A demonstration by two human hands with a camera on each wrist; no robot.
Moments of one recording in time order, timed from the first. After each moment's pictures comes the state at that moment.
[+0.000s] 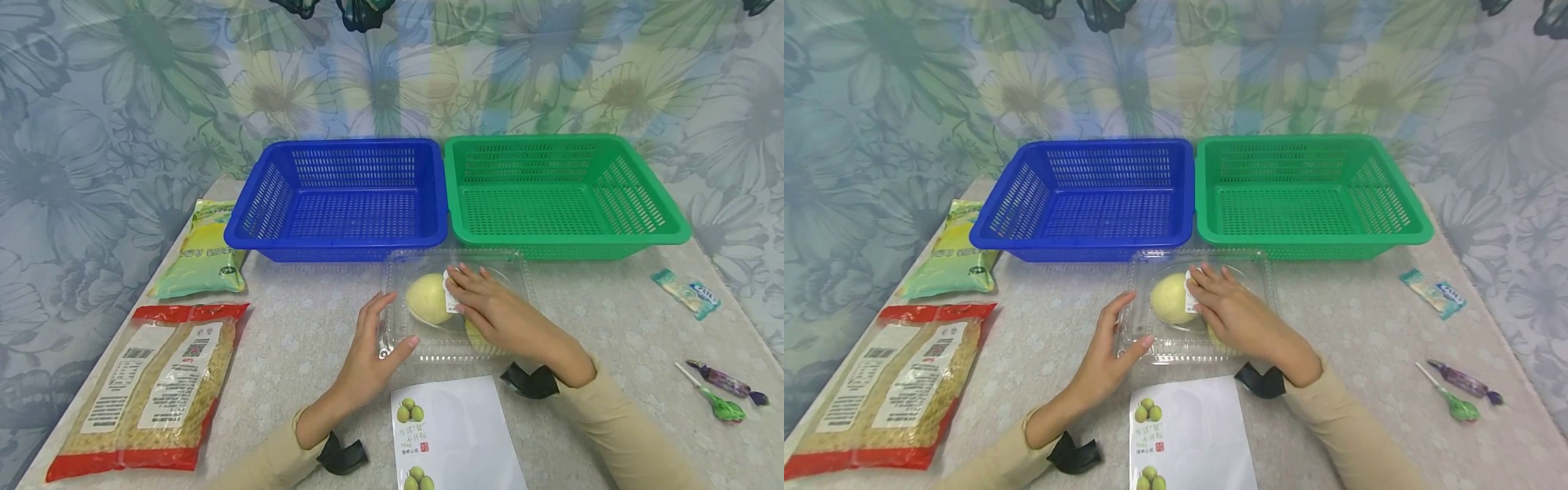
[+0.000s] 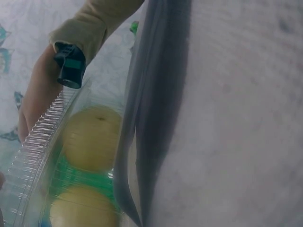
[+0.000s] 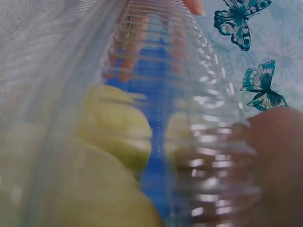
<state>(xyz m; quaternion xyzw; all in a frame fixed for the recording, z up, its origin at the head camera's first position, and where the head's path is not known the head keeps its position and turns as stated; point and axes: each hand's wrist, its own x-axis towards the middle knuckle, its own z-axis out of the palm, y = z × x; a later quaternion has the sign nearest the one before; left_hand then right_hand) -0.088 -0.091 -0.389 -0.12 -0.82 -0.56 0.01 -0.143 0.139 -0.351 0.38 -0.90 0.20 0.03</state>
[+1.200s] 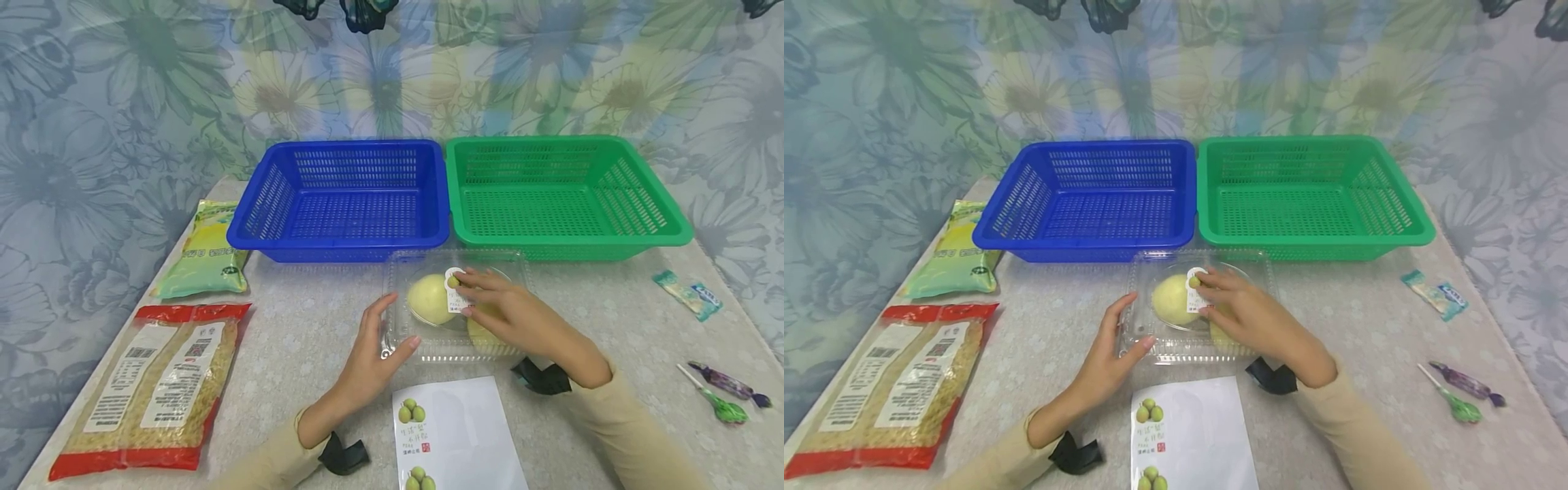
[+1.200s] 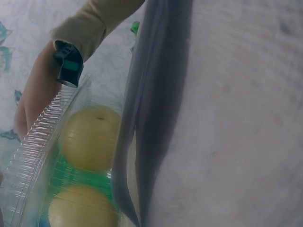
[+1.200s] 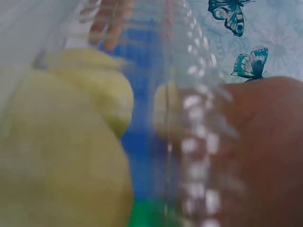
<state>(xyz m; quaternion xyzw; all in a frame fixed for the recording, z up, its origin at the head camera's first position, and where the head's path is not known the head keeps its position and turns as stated) -0.082 -0.088 -0.367 -0.12 -0.81 -0.58 0.00 -0.142 0.149 -0.342 0.33 -0.91 0.26 -0.02</state>
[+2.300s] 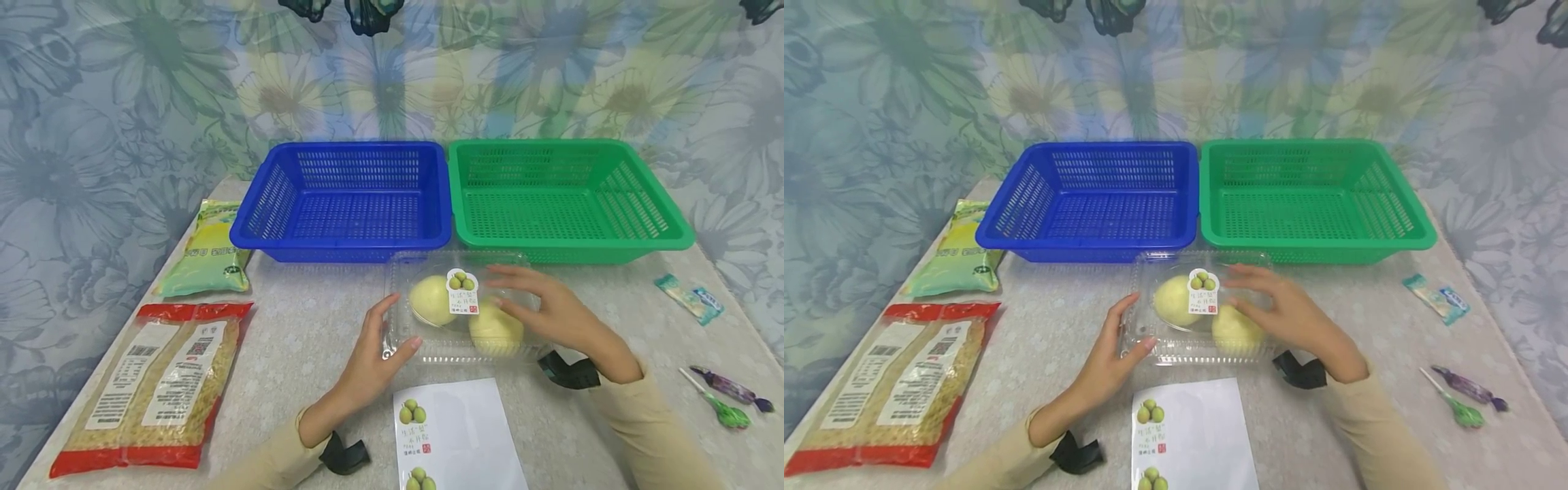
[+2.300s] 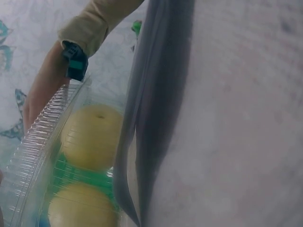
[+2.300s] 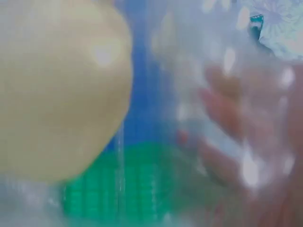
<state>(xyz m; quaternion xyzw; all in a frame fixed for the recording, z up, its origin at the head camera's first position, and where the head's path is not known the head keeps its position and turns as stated) -0.081 -0.088 -0.367 -0.12 -0.81 -0.57 -0.01 -0.149 0.186 -0.344 0.31 -0.89 0.33 0.02</state>
